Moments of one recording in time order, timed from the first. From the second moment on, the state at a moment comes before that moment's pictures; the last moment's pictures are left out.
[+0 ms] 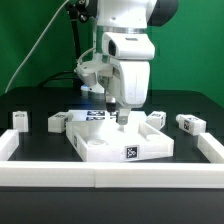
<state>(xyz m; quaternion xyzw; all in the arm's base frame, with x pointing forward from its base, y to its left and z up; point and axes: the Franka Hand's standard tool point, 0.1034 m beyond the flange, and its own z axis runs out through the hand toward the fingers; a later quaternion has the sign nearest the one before) 0.476 -0.018 0.047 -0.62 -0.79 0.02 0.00</state>
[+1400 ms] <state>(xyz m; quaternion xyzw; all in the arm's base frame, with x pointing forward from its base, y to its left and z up) 0.453 -0.040 0.026 -0.62 -0.79 0.03 0.01</state>
